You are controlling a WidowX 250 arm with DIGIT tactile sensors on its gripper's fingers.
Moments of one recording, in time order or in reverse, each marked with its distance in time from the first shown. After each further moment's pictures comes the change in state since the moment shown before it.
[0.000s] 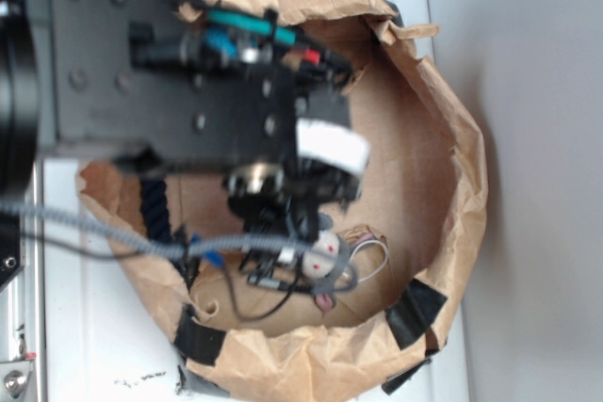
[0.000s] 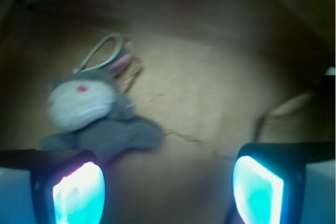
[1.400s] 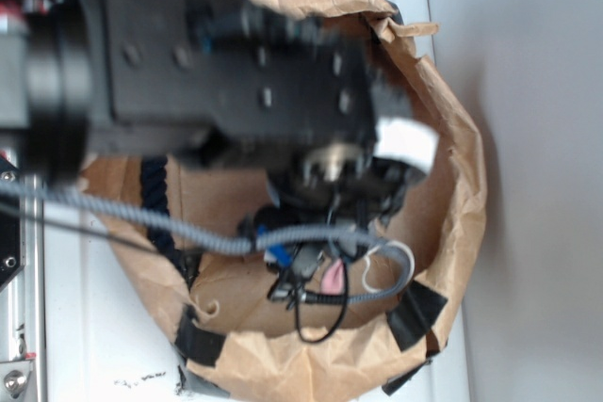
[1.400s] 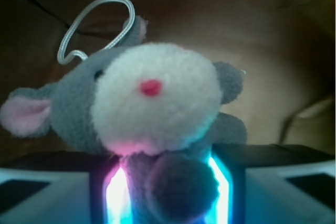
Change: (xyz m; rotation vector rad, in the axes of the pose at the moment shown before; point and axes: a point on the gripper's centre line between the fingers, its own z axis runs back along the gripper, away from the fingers) arm 0.016 0.005 0.040 -0.131 0.065 0.107
